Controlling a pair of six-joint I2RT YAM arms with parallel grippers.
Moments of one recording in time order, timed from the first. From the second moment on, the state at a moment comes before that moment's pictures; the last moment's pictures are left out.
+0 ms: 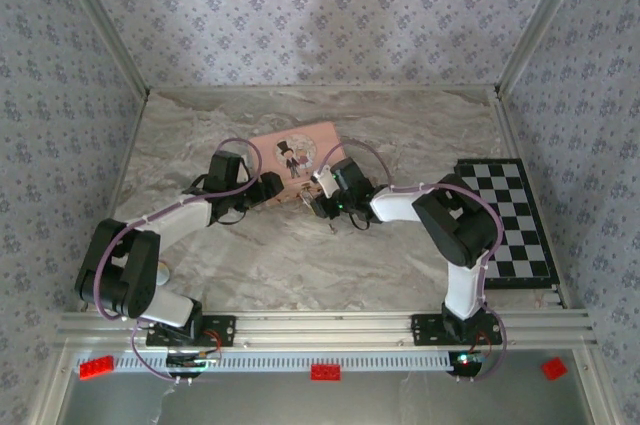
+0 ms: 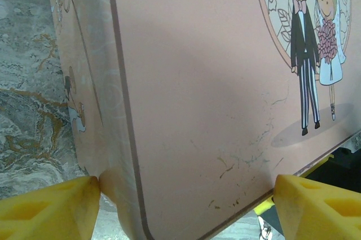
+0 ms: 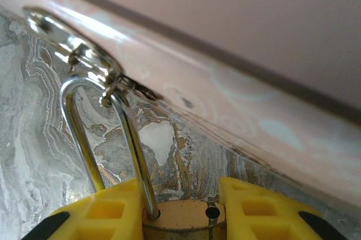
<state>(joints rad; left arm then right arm) -0.35 1.45 0.71 -0.07 0.32 -0.73 0.69 1.89 0.94 0.16 -0.22 0.02</state>
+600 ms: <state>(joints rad) -0.38 1.46 0.71 -0.03 0.27 -0.77 0.78 1.86 0.86 0.30 -0.01 0.38</state>
